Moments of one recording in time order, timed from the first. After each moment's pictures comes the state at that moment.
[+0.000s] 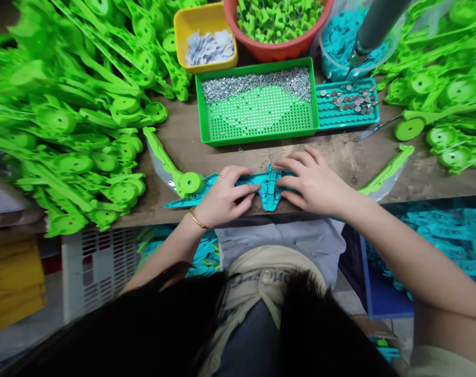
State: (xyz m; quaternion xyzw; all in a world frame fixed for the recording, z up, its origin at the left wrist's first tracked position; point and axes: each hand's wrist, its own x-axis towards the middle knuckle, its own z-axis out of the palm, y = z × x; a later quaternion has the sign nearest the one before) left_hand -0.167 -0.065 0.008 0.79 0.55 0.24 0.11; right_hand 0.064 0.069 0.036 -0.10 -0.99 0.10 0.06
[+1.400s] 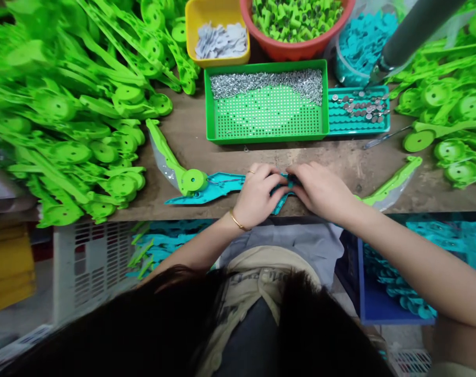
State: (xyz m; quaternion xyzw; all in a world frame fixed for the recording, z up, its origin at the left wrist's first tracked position) left_hand -0.101 -0.035 0.013 0.67 0.68 0.25 0.18; right_hand 0.062 0.070 0.039 -0.22 -0.95 0.23 0.02
